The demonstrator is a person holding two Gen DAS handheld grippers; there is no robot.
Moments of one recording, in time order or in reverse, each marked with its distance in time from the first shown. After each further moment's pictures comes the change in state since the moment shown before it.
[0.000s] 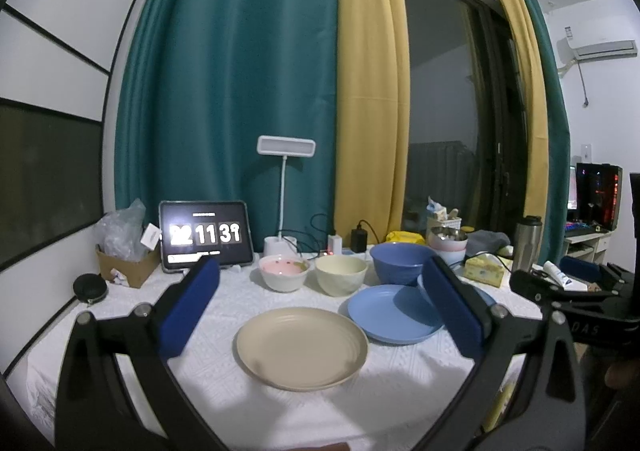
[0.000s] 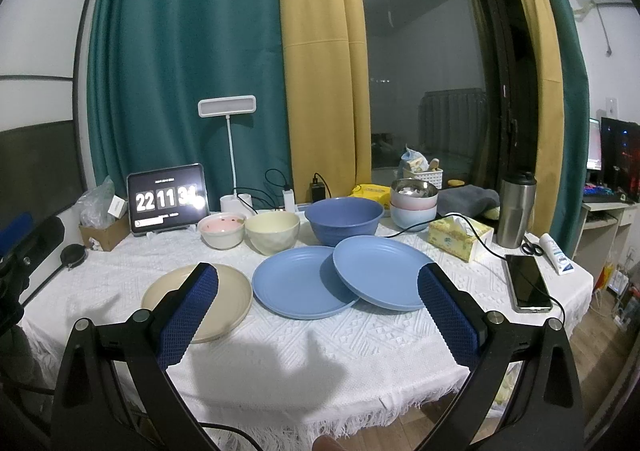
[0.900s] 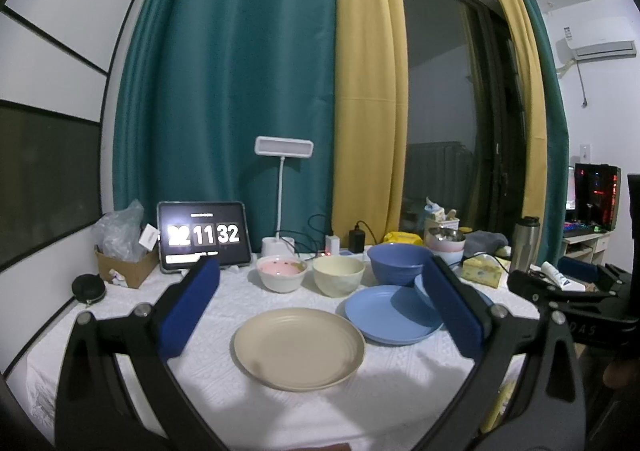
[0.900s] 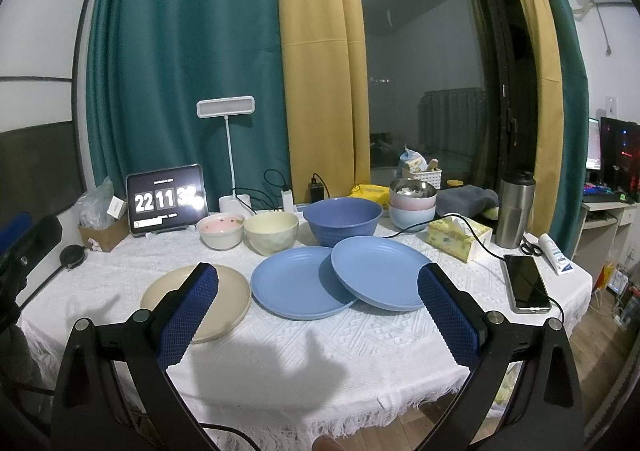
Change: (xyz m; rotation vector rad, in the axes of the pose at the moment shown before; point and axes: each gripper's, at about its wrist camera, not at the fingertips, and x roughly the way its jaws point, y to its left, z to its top) left arm -0.001 -0.001 0.001 -0.002 0.003 -0.002; right arm -0.001 -0.001 0.002 0.002 0.002 0.000
